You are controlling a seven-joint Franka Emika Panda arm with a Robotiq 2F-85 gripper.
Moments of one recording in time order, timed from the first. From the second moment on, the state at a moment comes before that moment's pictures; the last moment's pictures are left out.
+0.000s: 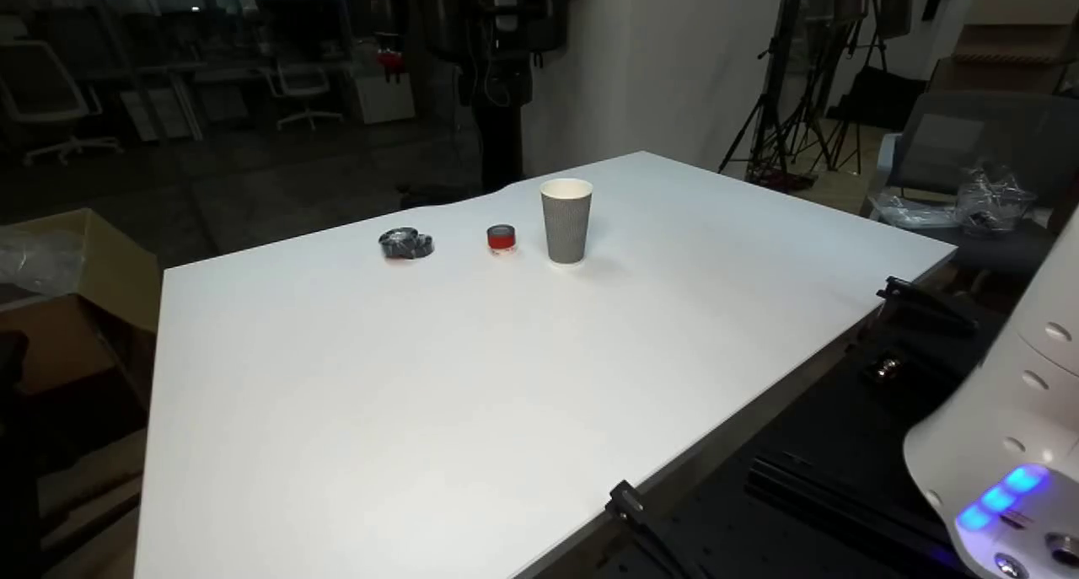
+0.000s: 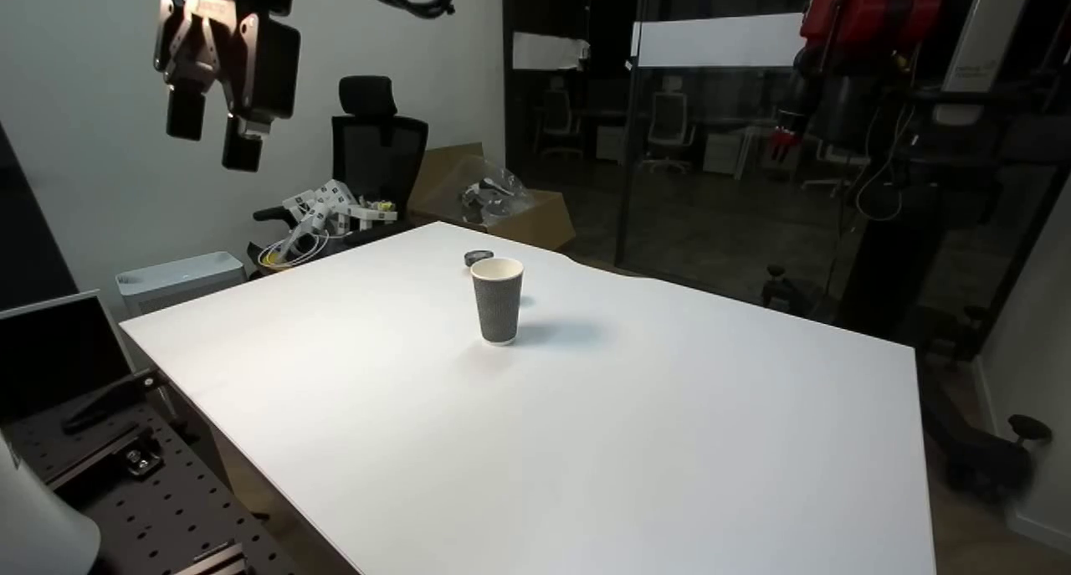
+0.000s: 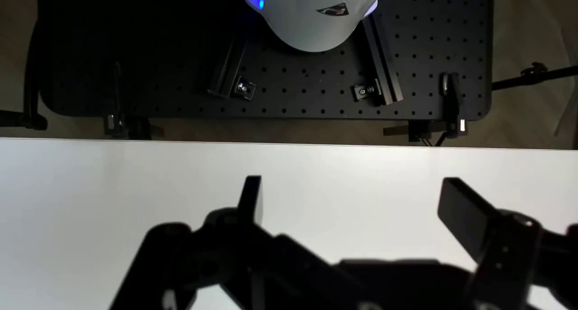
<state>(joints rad) -0.09 -0.79 -0.21 -2.62 -0.04 1.53 -0.22</state>
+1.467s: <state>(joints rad) -0.13 -0.58 -0.19 -2.66 -0.02 2.29 -0.15</state>
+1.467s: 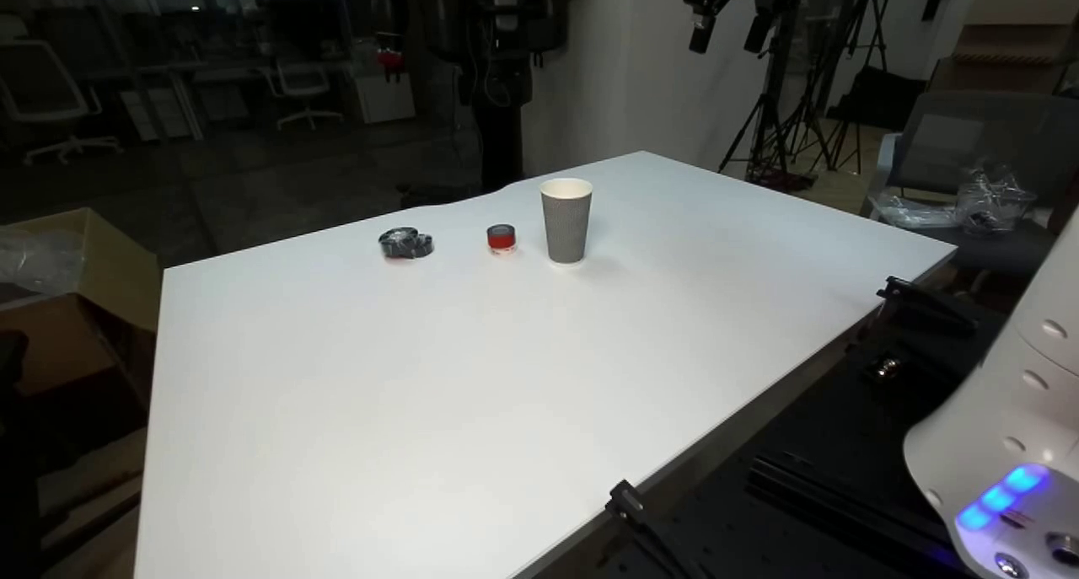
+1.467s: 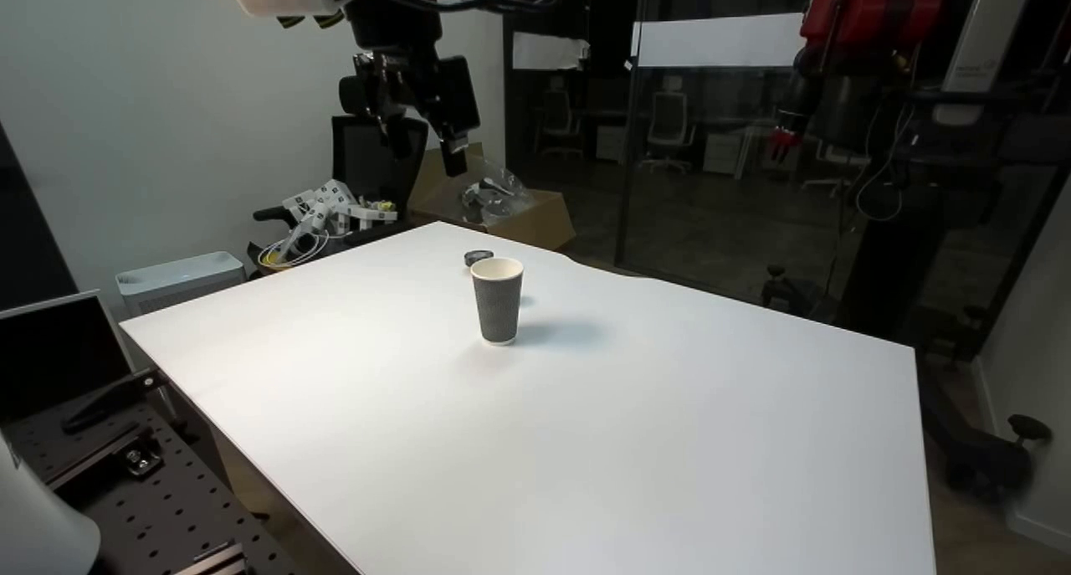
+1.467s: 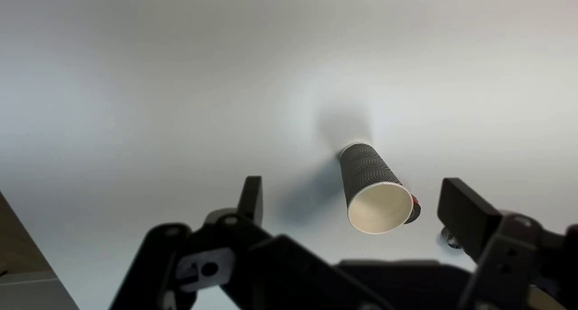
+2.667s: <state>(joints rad) -0.10 0.06 -0.14 -2.28 0.08 2.29 -0.04</state>
